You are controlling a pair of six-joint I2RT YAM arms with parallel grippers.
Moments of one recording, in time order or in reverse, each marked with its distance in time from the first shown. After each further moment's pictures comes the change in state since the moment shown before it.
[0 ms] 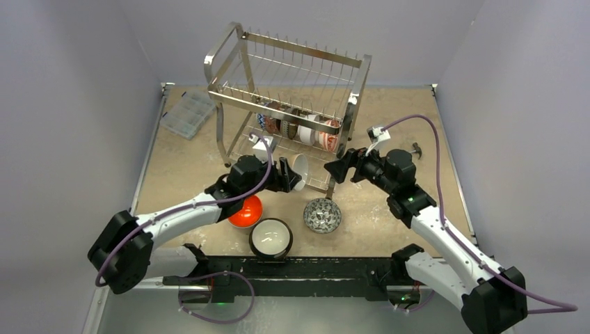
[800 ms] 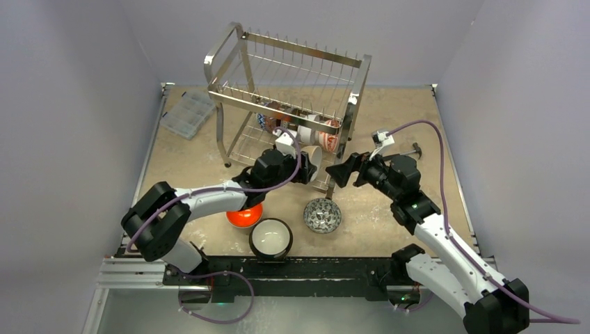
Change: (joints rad) left arm -0.050 0.312 0.148 0.204 -0.107 0.113; right arm 0.000 -0.088 -0.035 -0.017 -0.005 0.032
